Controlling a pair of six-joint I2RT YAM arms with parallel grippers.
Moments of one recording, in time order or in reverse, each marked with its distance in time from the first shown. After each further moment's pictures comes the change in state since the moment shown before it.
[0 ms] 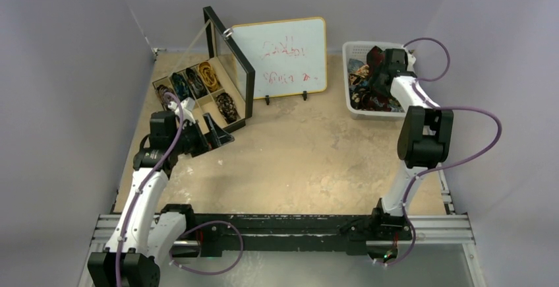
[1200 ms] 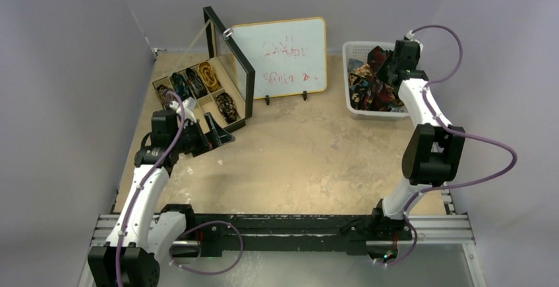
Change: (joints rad) left arm 0.000 0.034 0.000 0.015 0.019 0.000; right arm -0.003 -0.212 -0.059 0.061 -0.172 -0.008
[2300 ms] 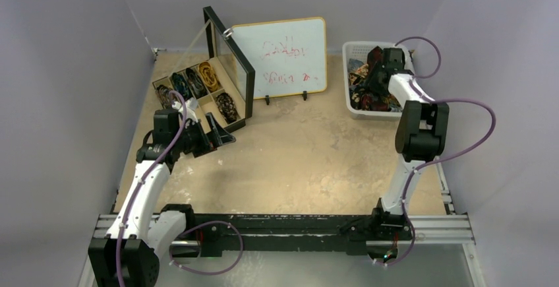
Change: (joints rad) left arm 0.000 0.049 0.000 0.000 0.013 0.000; right arm 0.000 0.278 0.098 -0.050 0.017 -0.061
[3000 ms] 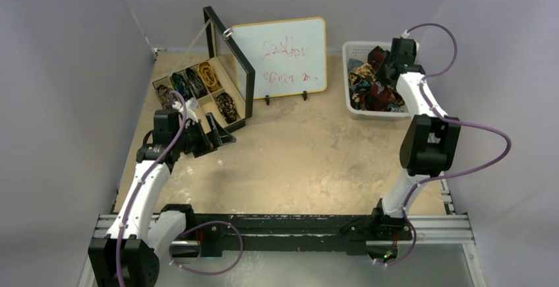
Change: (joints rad) left arm 0.000 0.000 0.000 0.000 0.009 0.000; right arm 0.001 -0.158 0.000 -0.025 0.022 0.010
